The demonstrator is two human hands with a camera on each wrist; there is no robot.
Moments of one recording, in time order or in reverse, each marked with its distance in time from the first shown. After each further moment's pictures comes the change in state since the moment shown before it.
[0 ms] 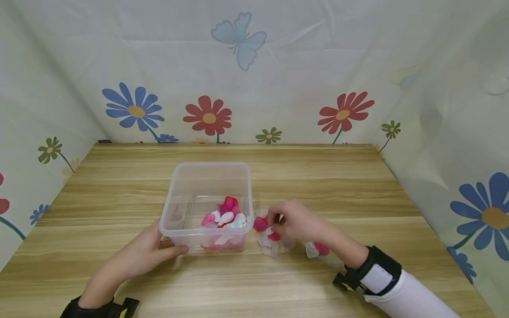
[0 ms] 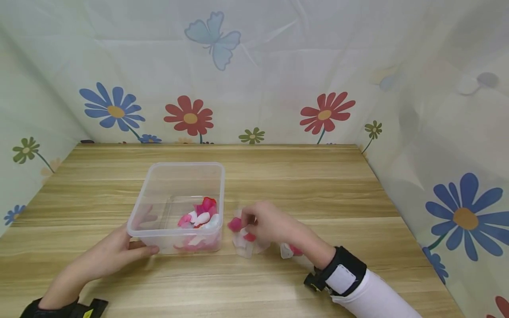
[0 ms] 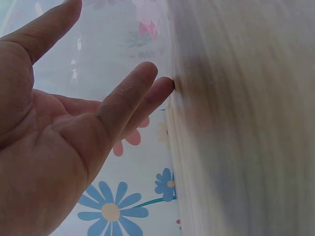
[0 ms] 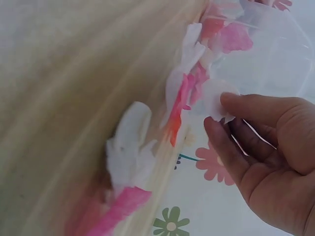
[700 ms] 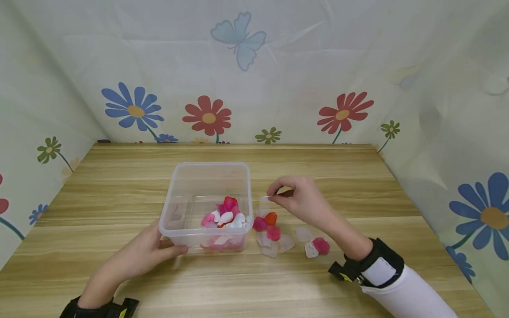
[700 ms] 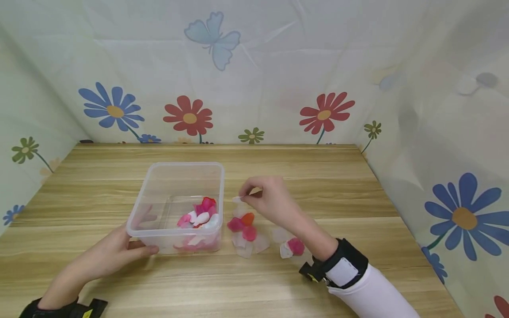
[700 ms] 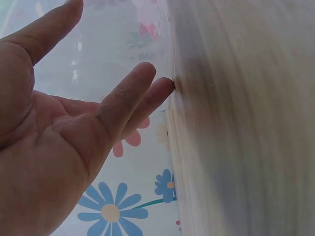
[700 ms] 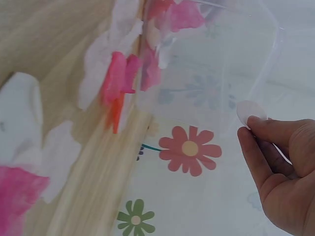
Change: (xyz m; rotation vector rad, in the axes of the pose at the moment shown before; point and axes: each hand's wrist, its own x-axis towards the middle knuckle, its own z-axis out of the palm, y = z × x) left_hand 0.000 0.002 -0.001 0.005 0.002 -0.003; right_hand 0.009 -0.026 -0.030 0.074 0.394 -0.058
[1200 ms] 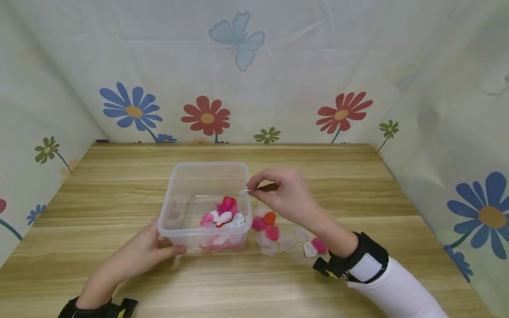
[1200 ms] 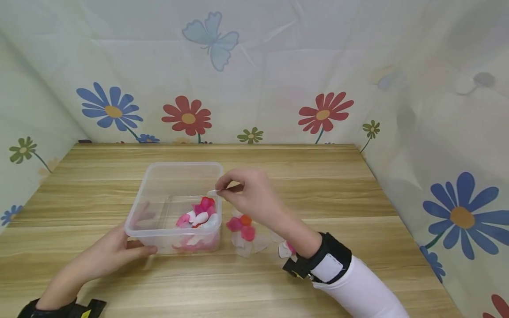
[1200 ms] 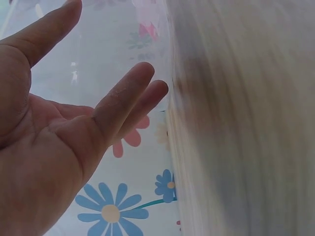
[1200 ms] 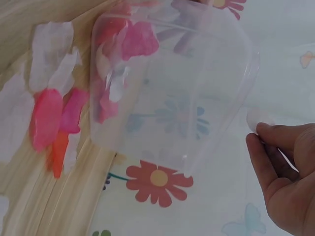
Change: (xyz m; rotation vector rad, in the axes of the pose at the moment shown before) left_hand 0.002 -0.004 0.001 0.016 0.022 0.020; right_hand 0.019 -0.035 0.013 0.127 0.051 -0.128
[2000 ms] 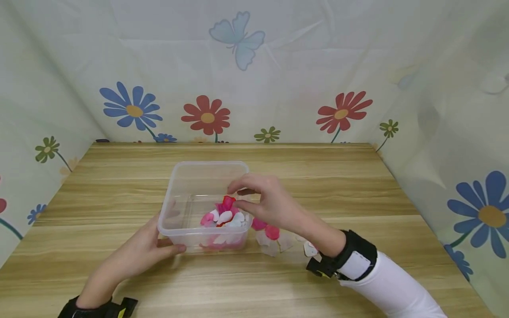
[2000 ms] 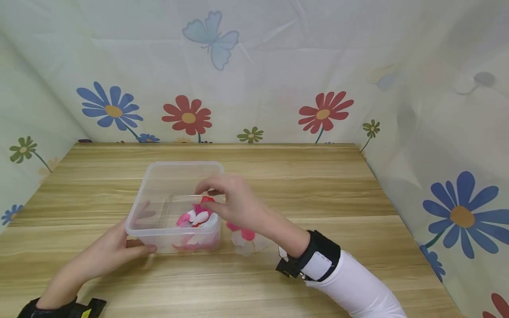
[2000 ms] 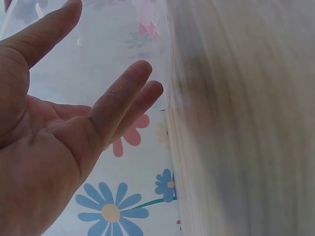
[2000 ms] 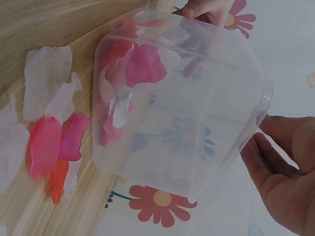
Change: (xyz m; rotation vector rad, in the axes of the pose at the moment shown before) left_hand -0.002 0.005 -0.002 -0.010 0.011 0.013; right_hand 0.009 -0.002 0.023 -0.024 -0.154 -0.123
